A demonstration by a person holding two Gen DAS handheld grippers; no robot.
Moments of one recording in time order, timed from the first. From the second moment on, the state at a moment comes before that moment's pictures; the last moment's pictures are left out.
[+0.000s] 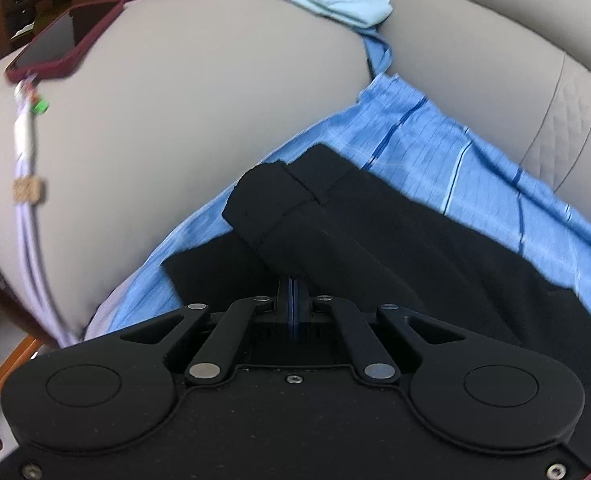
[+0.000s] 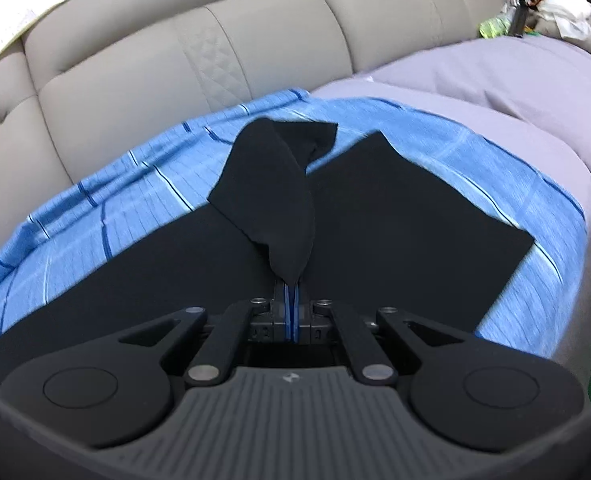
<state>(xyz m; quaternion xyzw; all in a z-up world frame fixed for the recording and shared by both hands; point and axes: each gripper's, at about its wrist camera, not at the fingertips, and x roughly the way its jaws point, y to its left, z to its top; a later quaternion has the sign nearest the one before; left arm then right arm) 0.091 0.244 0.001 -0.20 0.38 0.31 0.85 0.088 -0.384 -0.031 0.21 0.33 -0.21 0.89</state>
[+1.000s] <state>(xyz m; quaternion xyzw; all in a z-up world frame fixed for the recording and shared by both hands) 0.081 0.262 -0.045 -0.21 0.36 0.31 0.85 0.054 -0.391 -0.044 0.11 0.32 -0.24 0.91</state>
